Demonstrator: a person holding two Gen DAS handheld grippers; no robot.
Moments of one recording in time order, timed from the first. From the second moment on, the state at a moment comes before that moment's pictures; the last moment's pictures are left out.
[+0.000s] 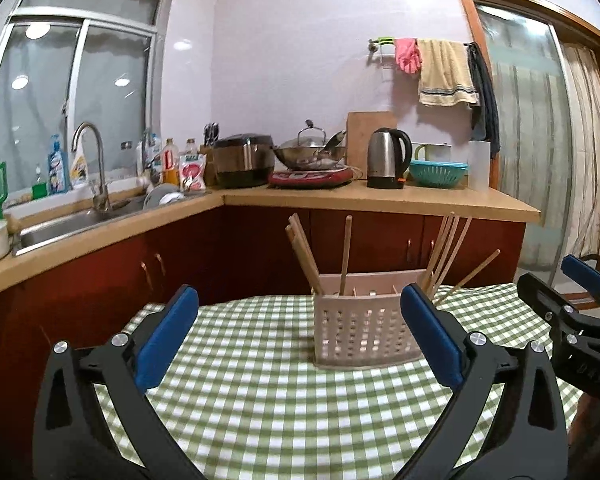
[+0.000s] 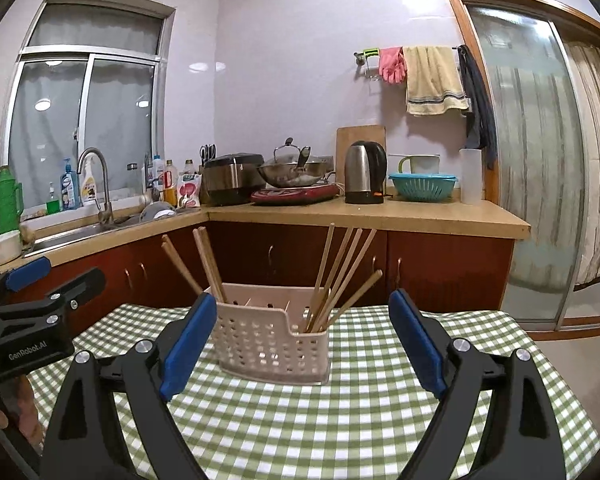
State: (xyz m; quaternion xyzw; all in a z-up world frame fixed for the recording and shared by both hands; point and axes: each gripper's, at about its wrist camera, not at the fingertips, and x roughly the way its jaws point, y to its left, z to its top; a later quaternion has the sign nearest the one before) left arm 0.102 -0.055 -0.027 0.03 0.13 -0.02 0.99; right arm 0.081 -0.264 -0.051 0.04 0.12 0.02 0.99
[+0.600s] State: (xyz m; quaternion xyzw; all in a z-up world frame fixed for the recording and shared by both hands) left arm 0.035 -0.033 -0.002 0.01 0.12 0.00 0.99; right arm 0.025 -0.260 -0.022 0.03 0.10 0.01 0.99
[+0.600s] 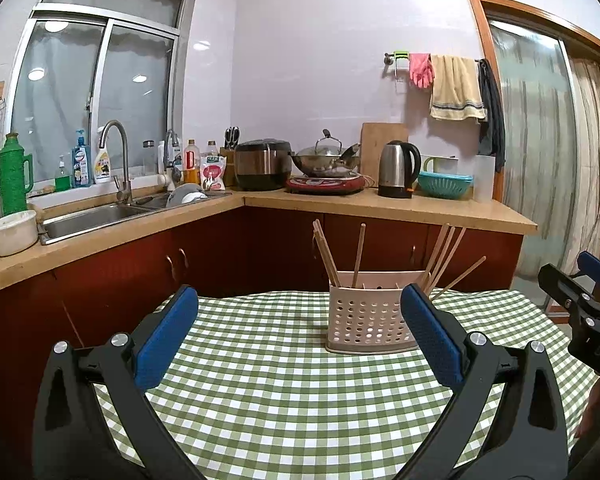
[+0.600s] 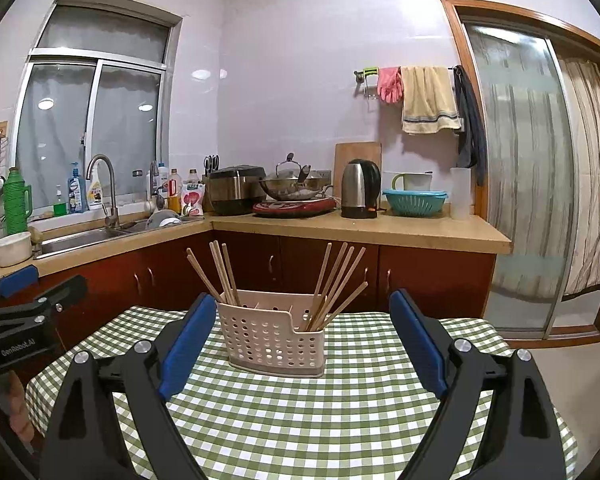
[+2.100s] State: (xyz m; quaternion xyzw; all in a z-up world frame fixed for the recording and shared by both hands) left arm 0.004 -0.025 0.013 0.00 0.11 0.00 0.99; right arm -0.002 -0.259 -0.007 0.02 0.08 0.01 1.00
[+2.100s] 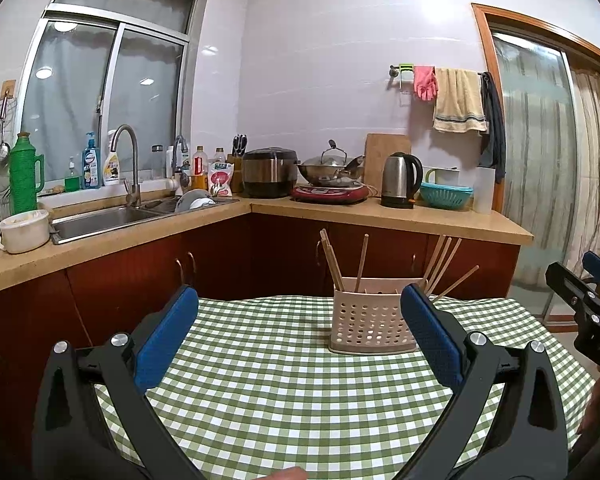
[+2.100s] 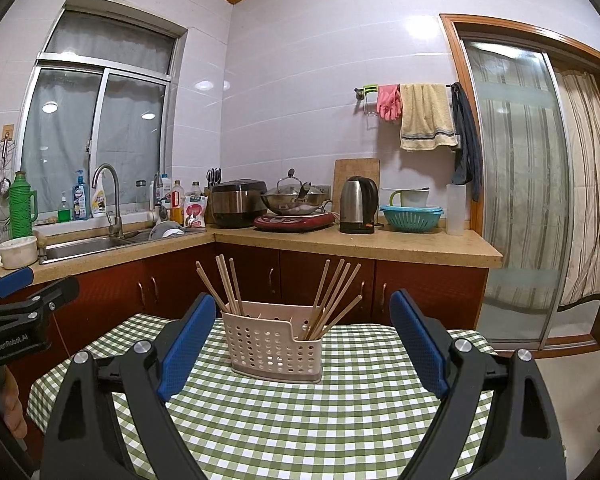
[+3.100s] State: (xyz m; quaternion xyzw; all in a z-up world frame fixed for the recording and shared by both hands) left arm 0.022 -0.036 0.003 0.02 0.10 0.00 1.00; right arm 0.016 -0.261 -0.021 0.02 0.11 0.02 0.99
